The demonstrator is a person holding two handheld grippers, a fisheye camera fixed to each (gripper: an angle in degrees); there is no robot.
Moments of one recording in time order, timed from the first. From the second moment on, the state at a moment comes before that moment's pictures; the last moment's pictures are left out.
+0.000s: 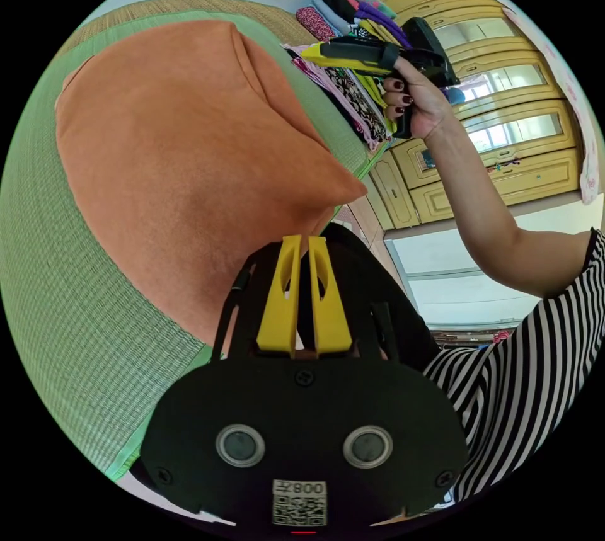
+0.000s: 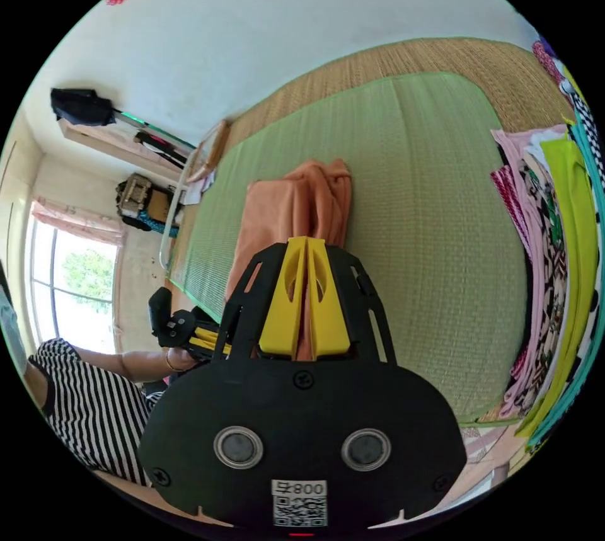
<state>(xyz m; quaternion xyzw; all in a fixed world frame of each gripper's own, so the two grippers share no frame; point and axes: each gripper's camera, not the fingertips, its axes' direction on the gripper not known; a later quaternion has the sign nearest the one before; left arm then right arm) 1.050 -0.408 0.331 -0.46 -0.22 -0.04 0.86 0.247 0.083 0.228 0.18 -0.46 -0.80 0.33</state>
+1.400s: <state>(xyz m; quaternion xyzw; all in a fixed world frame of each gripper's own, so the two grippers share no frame) 1.274 -0.347 0.329 -0.52 -0.39 0.16 0.74 0.321 0.101 0.373 0.15 -0.37 -0.86 0.33</state>
